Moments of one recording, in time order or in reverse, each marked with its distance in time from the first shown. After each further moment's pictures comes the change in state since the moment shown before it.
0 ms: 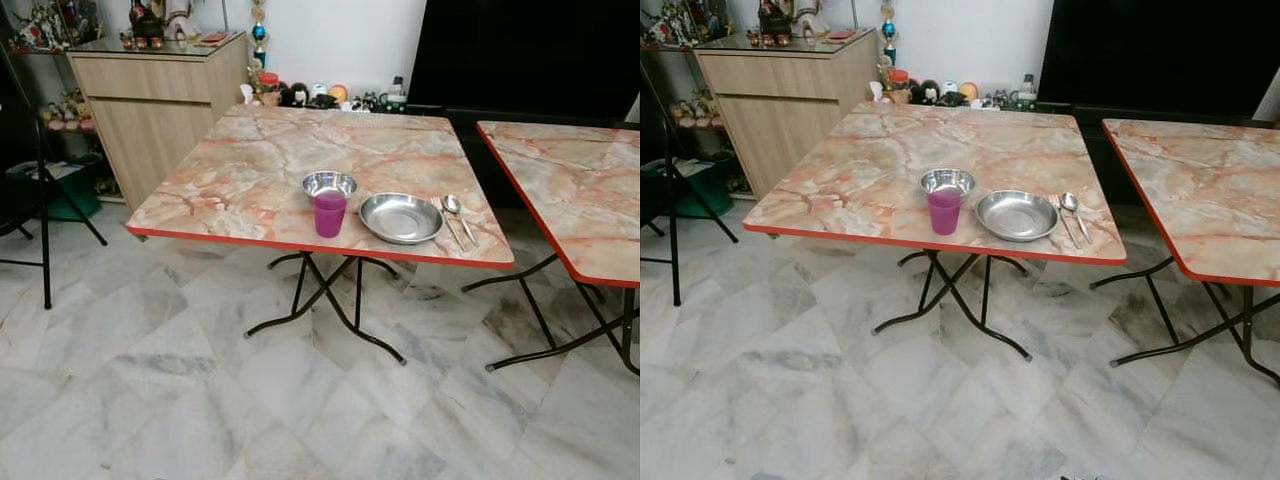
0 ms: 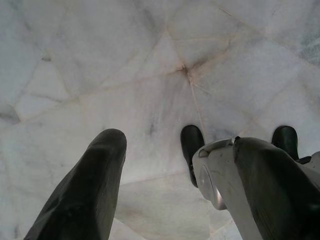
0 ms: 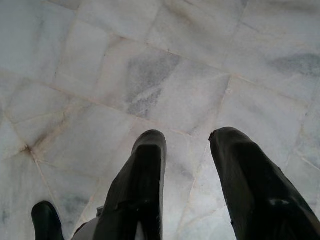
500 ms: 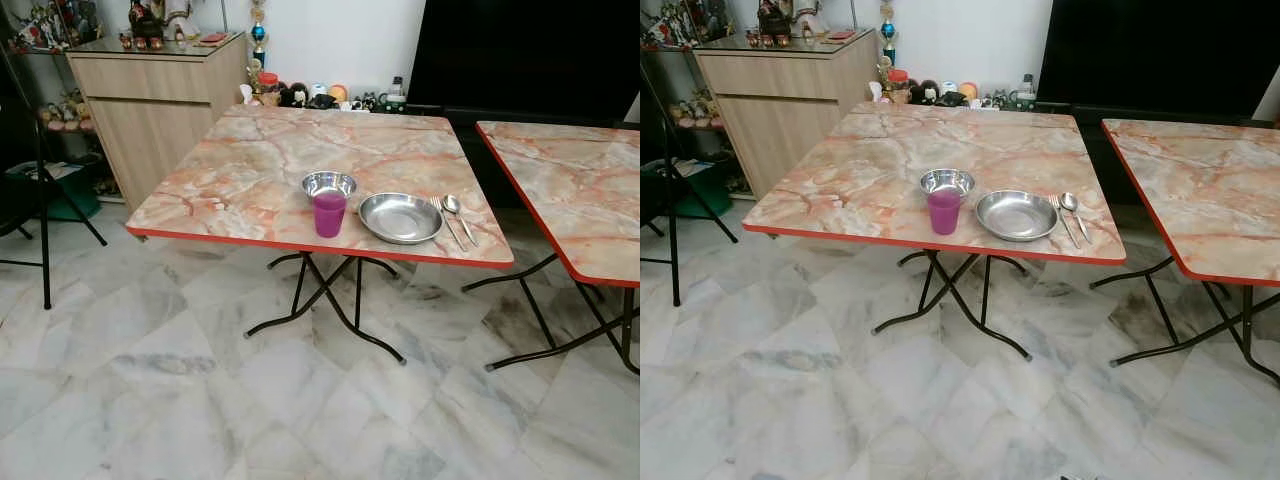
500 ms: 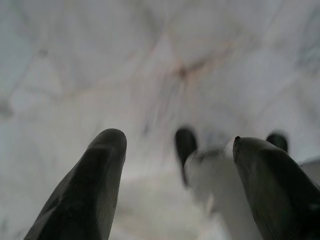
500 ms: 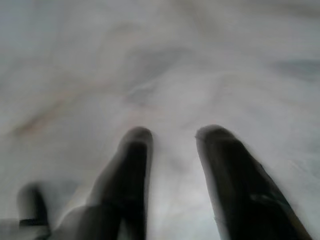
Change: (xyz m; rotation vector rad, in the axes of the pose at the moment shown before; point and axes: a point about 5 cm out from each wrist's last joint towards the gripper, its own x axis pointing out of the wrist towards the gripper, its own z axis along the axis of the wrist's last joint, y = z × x) left arm 0.008 -0.007 0.031 -0.035 -0.033 -0.015; right arm -0.001 0.020 -0.005 -0.058 0.024 0.110
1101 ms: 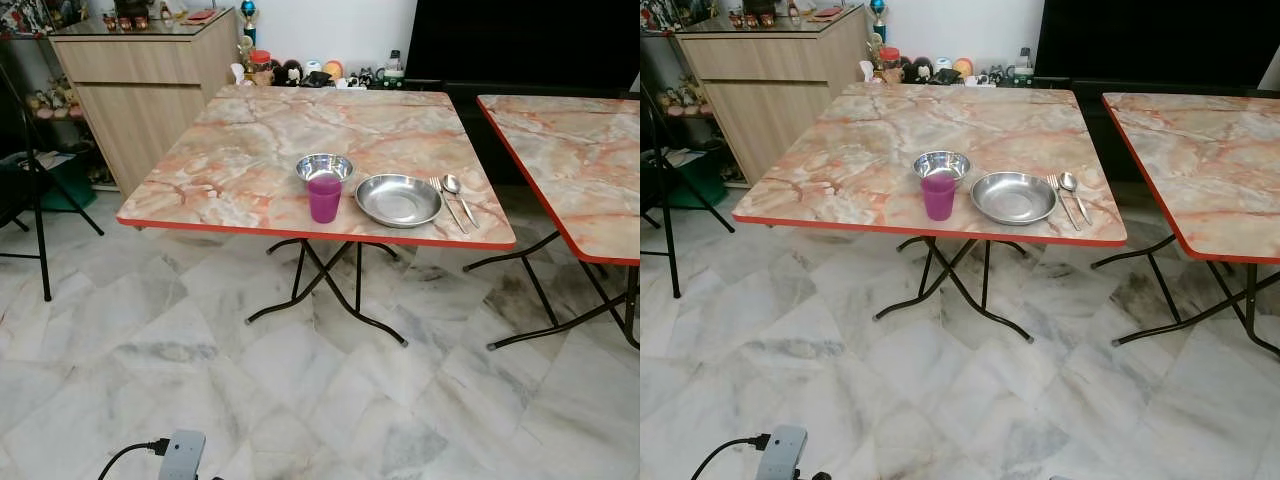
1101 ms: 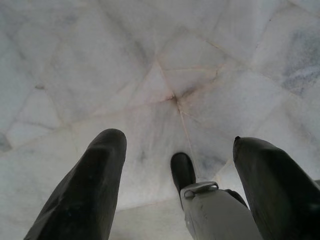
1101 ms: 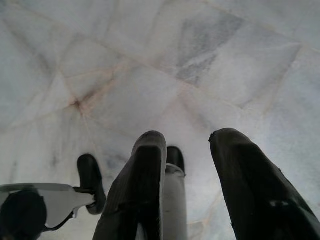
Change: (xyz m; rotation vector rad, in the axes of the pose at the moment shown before) left arm 0.004 -0.006 0.028 -0.005 -0.080 -0.016; right arm 0.000 0.022 -0.010 -0.005 0.034 0.090
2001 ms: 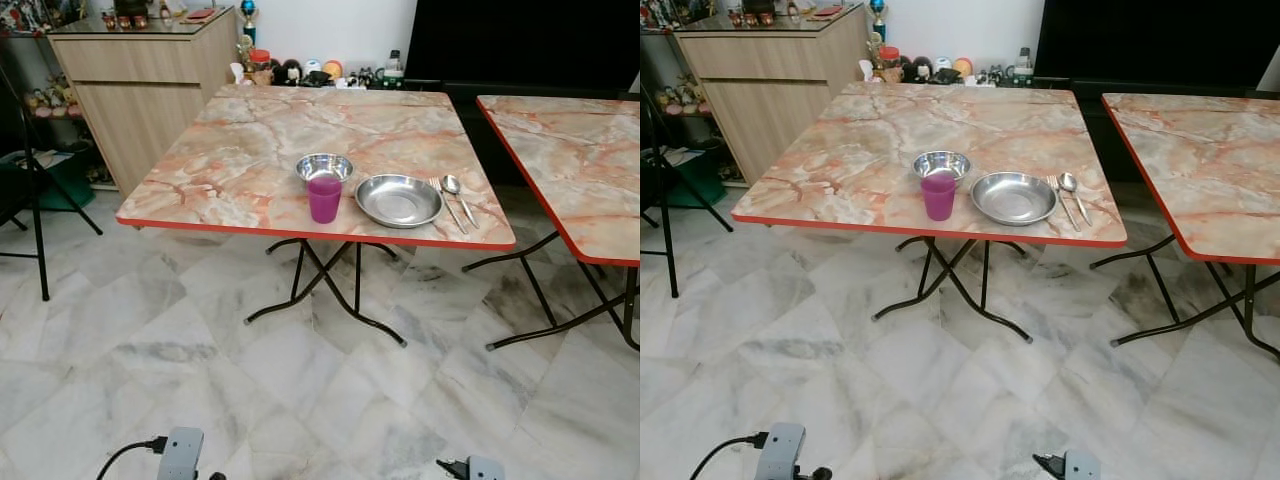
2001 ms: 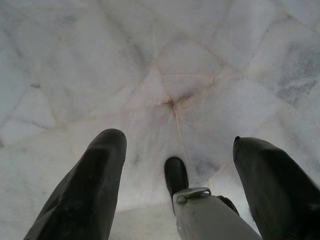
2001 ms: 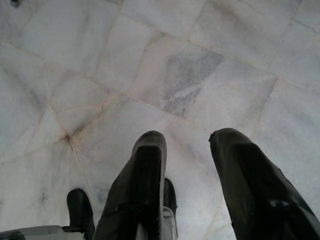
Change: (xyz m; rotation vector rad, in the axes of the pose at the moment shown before) left arm 0.001 -0.002 0.002 -0.046 -0.011 0.001; right arm 0.003 -0.007 0.034 0.023 -0.101 -0.048
